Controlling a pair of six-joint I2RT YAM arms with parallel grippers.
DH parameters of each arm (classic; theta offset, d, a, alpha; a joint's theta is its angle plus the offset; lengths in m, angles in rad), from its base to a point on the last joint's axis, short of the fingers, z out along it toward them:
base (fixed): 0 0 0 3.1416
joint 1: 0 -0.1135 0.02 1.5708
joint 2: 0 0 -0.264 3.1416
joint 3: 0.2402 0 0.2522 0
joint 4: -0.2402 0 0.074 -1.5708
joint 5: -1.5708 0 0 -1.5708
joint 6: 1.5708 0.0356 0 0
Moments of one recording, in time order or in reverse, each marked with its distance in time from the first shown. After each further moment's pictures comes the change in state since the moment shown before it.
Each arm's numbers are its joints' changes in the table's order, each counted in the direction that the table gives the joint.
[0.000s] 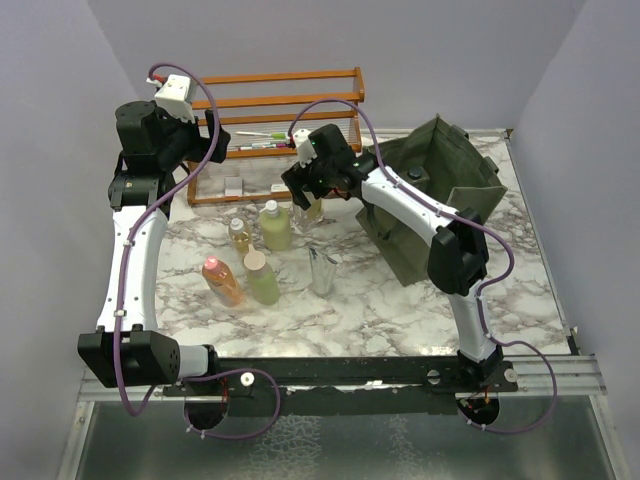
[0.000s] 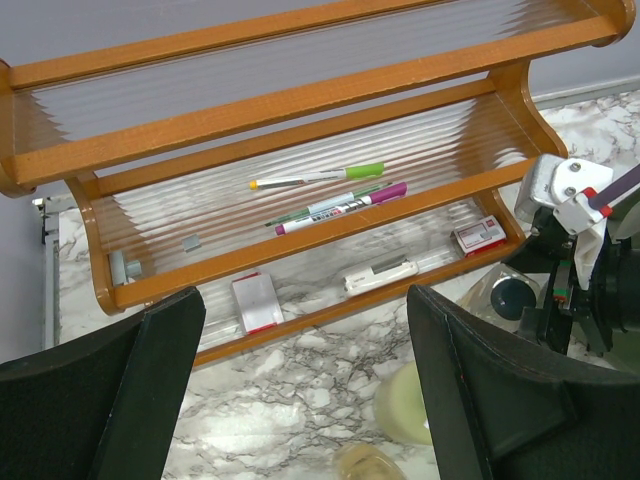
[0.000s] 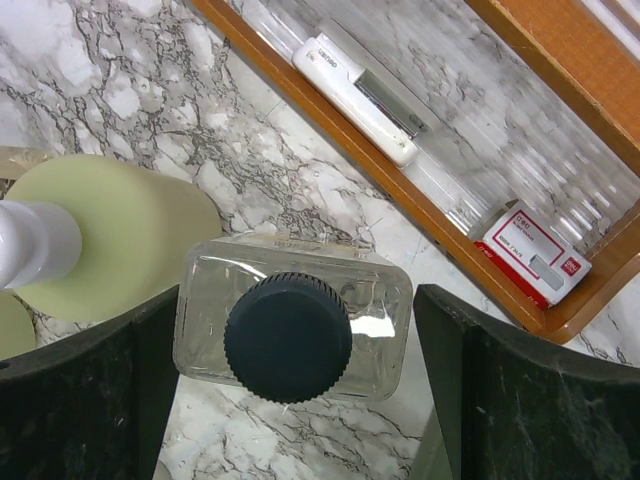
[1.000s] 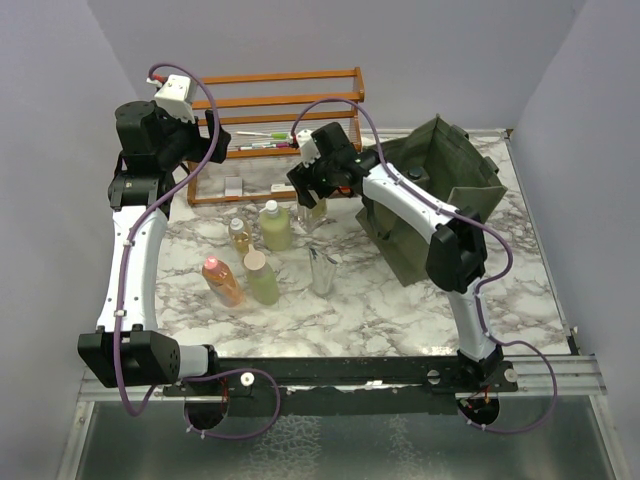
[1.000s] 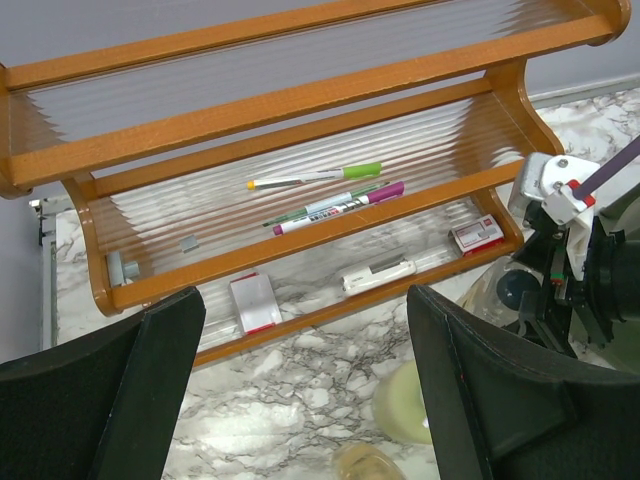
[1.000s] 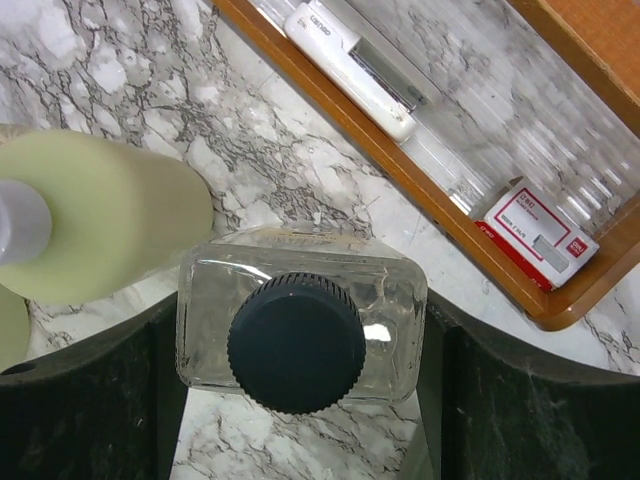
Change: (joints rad) left arm -0.002 0.000 0.000 0.000 -0.008 0.000; right arm 0.015 0.021 0.036 -0.058 0.019 0.005
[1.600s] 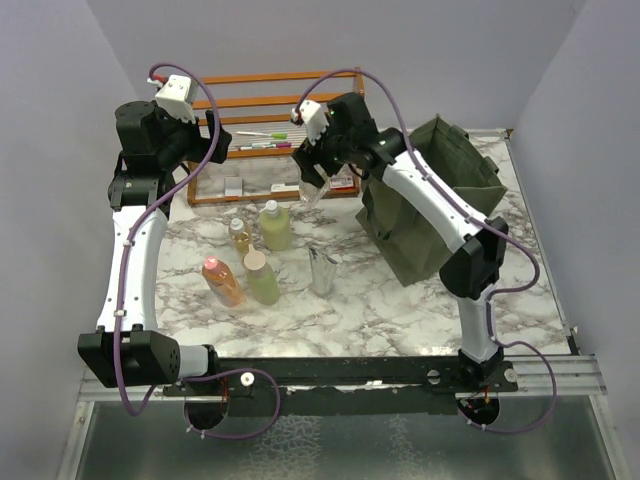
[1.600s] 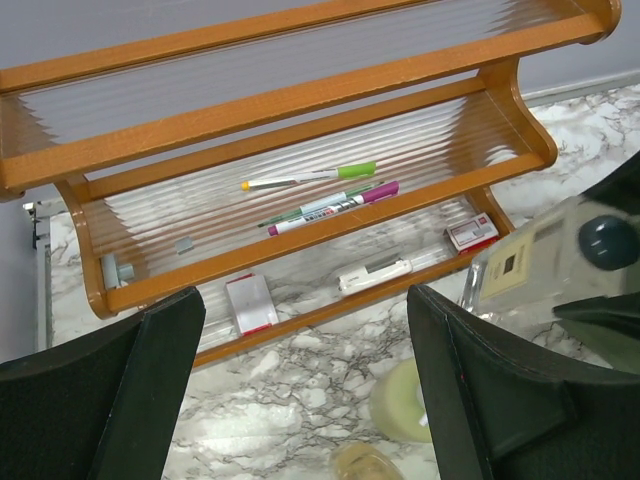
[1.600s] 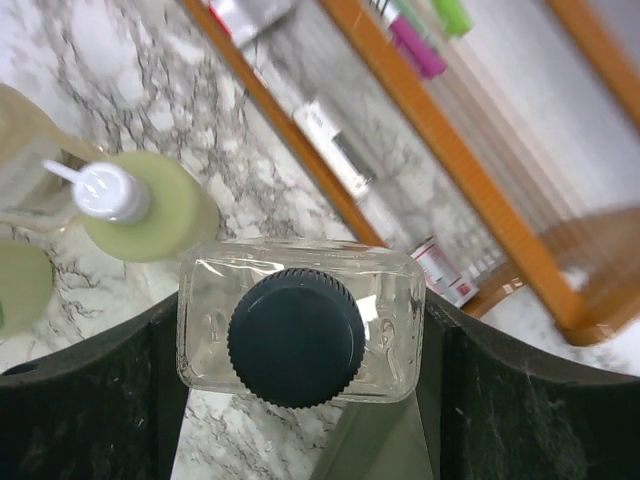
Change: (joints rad) left arm 0.000 0.000 0.000 0.000 -0.013 0.001; right arm 0.013 -0.090 0.133 -0.117 0.073 -0.186
